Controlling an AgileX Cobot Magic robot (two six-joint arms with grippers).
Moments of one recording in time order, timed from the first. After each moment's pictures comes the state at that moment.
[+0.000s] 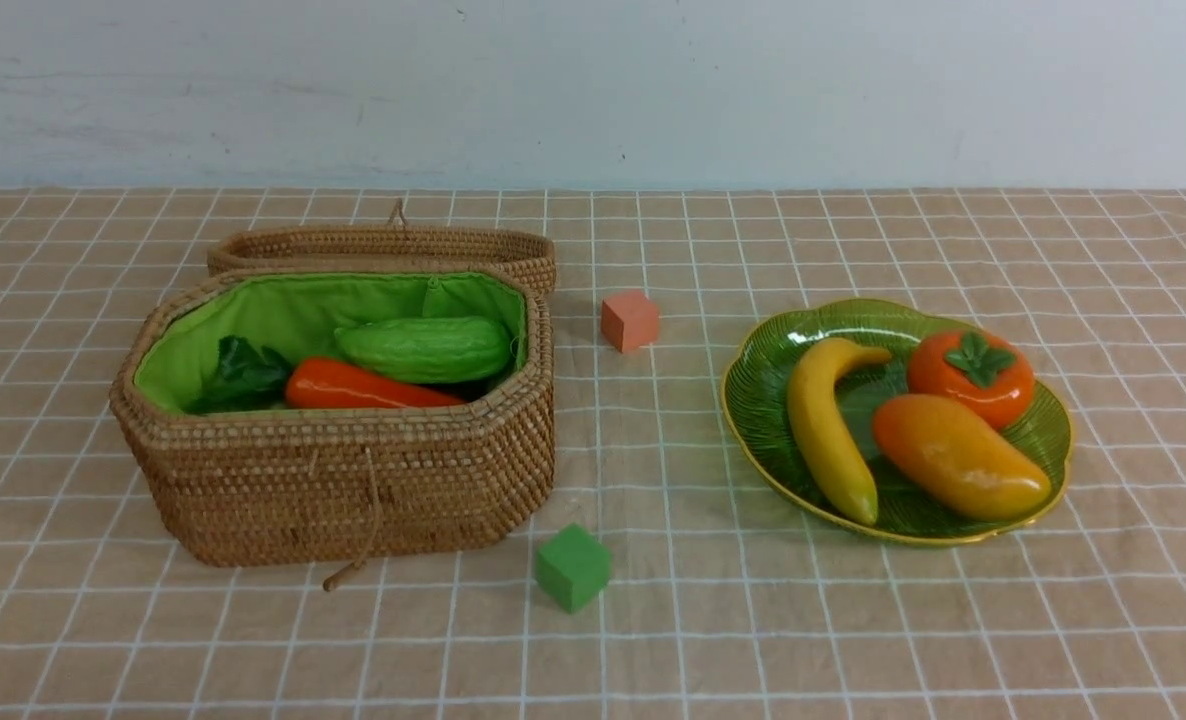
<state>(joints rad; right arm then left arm) 0.60 0.67 -0.90 0.04 1.26 0.31 -0.64 -0.01 -0.04 0.19 0.28 -0.41</state>
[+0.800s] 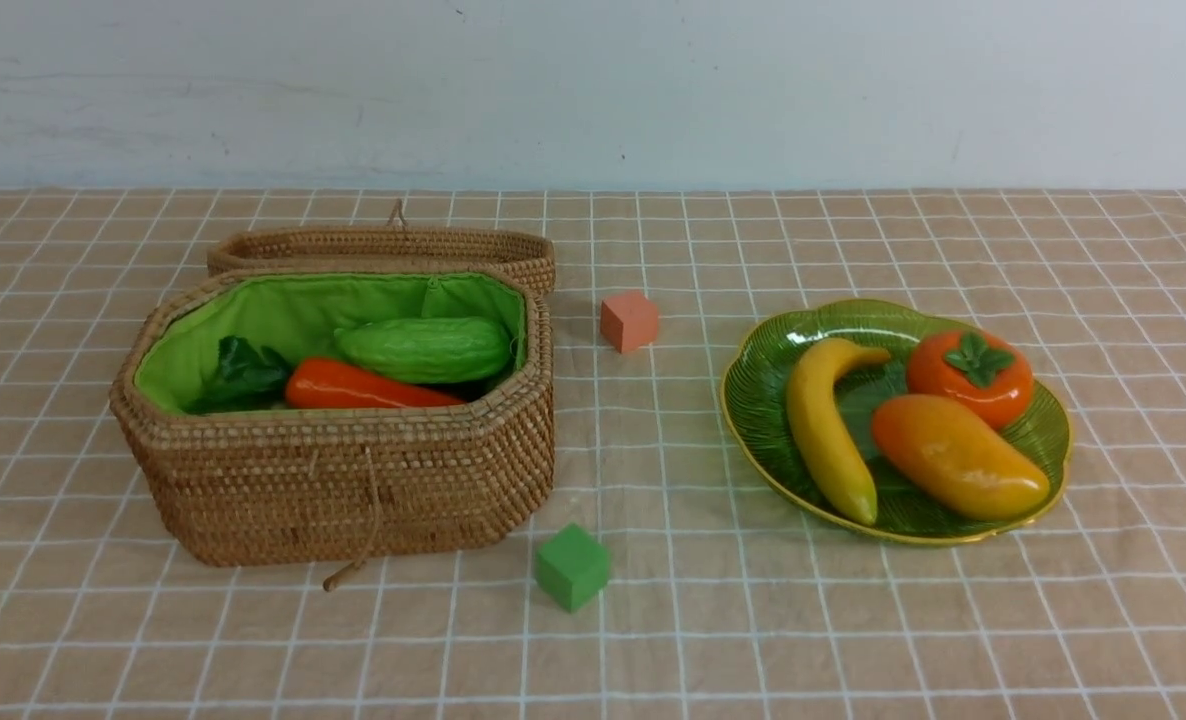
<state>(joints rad) 0.05 0.04 0.00 0.05 0.32 0.01 -0.64 -0.01 0.00 0.19 0.30 -0.41</state>
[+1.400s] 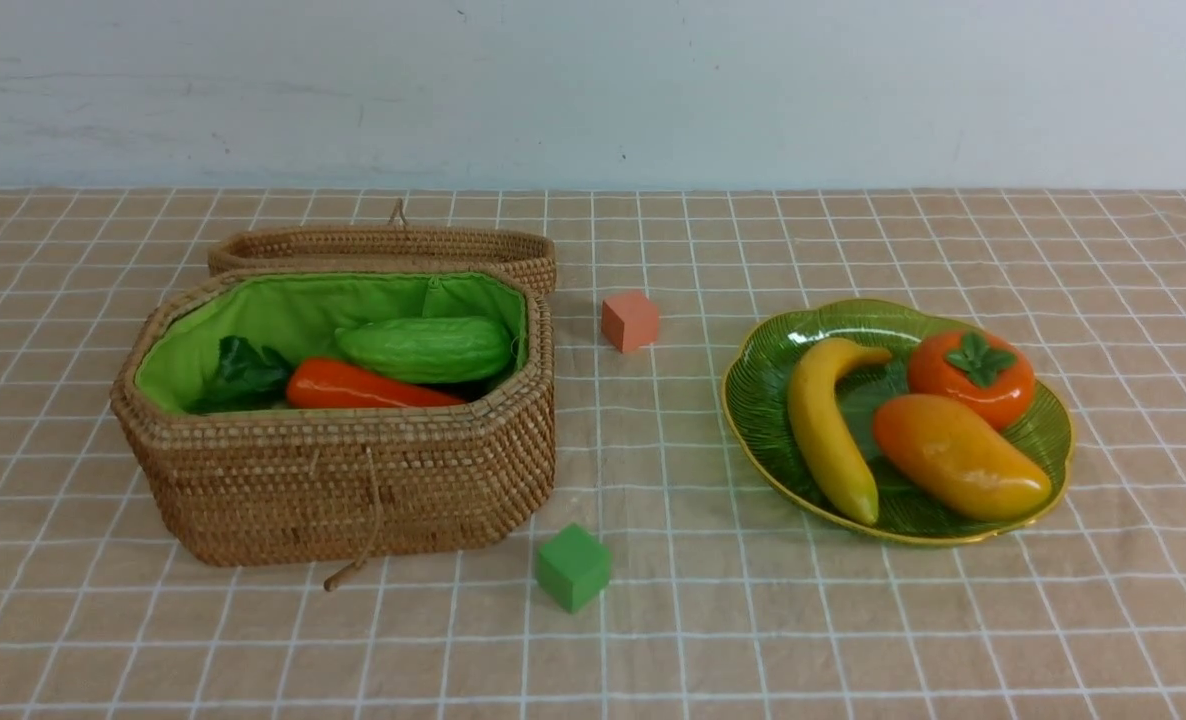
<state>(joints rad) 0.04 -0.01 0.02 0.20 0.40 0.01 -0.64 -0.01 0.00 0.19 0.30 -0.41</state>
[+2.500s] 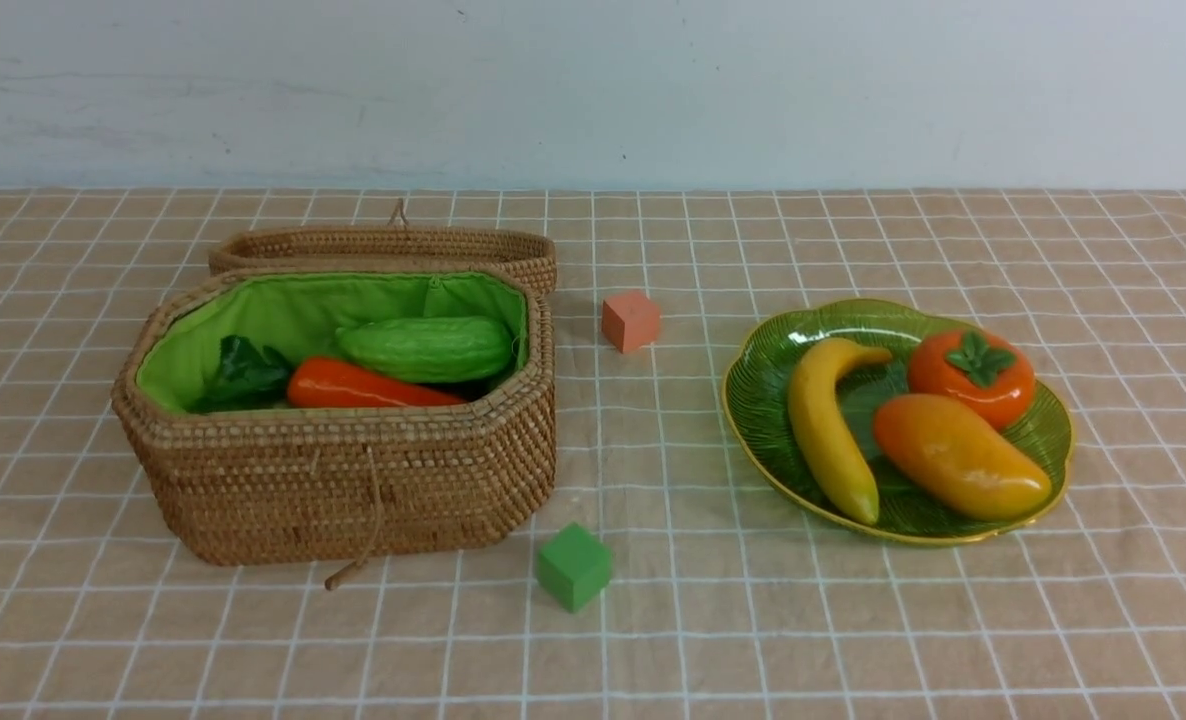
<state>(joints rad) 0.04 -0.01 0.02 0.21 0.40 0.01 -0.06 -0.01 0.03 -0.13 0.39 -0.14</state>
